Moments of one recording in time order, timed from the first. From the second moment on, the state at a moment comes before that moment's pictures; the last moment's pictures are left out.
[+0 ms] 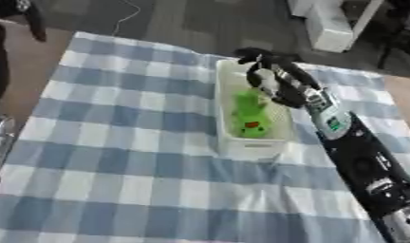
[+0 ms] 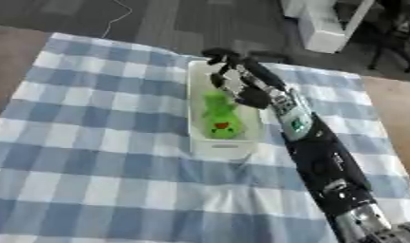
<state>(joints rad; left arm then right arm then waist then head) -0.40 0.56 -0.06 -1.99 0.01 -0.28 0.29 -0.83 -0.23 0.09 -1.07 0.14 -0.70 0.41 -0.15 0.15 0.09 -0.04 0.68</state>
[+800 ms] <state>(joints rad) -0.07 0.47 -0.19 -1.99 -0.10 -0.49 0.38 -0.01 -0.48 0.11 -1.90 -0.74 -0.65 0.09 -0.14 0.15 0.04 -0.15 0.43</state>
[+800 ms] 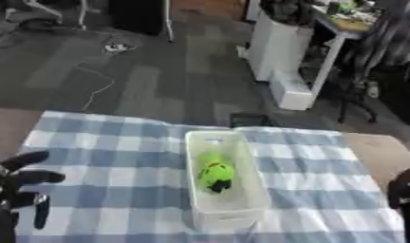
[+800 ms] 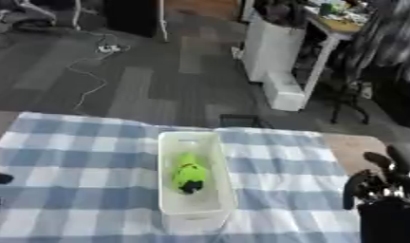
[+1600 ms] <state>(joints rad) -0.25 0.52 -0.17 -1.99 -0.15 -0.72 0.52 -0.23 -0.42 0.02 -1.97 -0.78 -0.80 0.04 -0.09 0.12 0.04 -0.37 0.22</state>
